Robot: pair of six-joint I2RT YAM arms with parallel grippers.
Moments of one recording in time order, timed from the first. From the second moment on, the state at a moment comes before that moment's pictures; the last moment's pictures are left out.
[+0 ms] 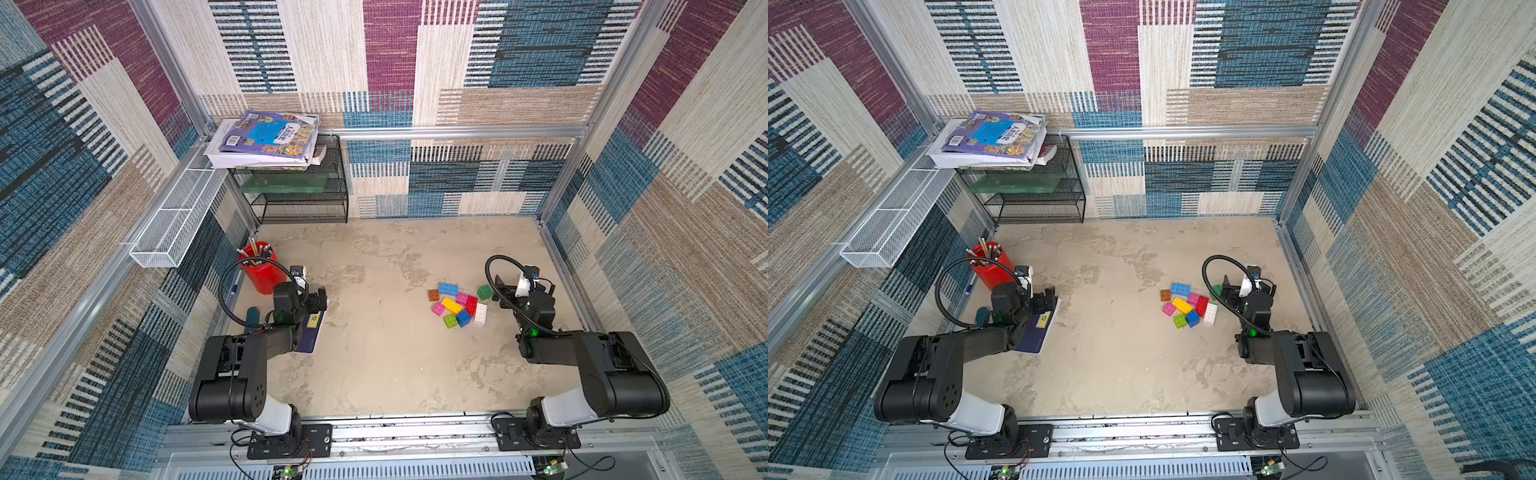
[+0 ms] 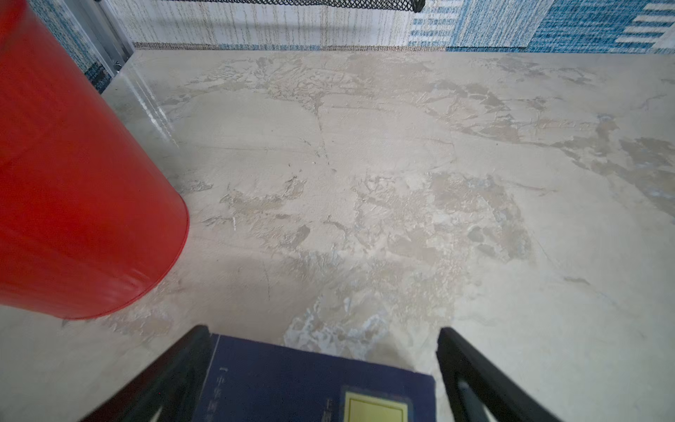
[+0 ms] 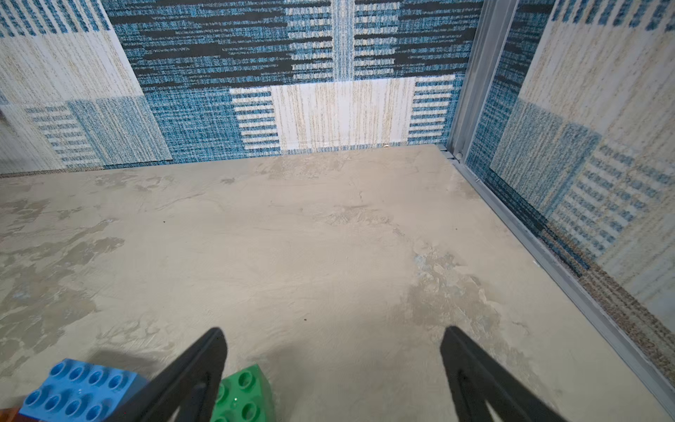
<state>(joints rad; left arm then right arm) 0.03 1.52 0.49 0.53 0.06 0.01 -0.01 1.48 0.30 0.98 0.06 0.05</state>
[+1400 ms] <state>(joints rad) 0.03 1.51 0.50 0.52 0.06 0.01 -0.02 1.47 0.32 0.95 0.07 0.05</state>
